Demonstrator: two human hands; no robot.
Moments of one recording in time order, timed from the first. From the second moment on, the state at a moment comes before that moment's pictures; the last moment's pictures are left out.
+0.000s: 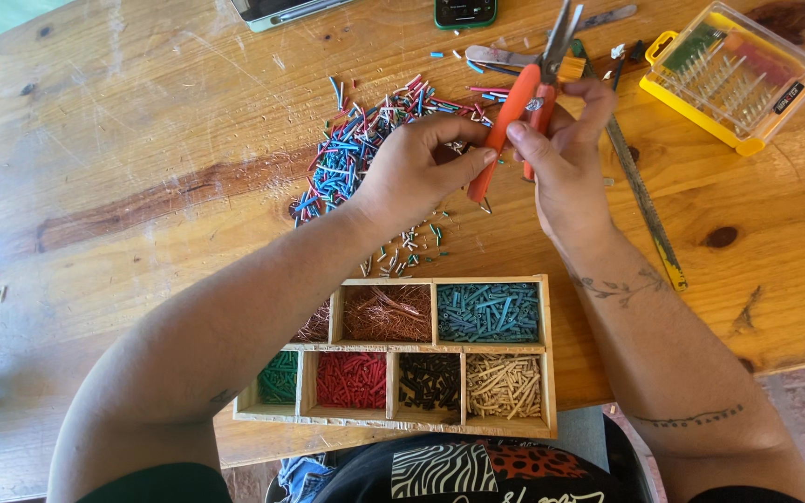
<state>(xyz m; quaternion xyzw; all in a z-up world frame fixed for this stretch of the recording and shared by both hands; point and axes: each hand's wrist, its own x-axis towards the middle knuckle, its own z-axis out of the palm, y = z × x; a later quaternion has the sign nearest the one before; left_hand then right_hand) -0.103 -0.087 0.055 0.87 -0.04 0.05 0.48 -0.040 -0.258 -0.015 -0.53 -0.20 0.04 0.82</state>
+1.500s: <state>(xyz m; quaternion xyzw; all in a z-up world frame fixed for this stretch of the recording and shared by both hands) -0.185 0.077 0.065 0.82 -0.14 0.20 0.52 -0.041 -0.253 0.074 -0.75 -0.16 0.34 0.54</state>
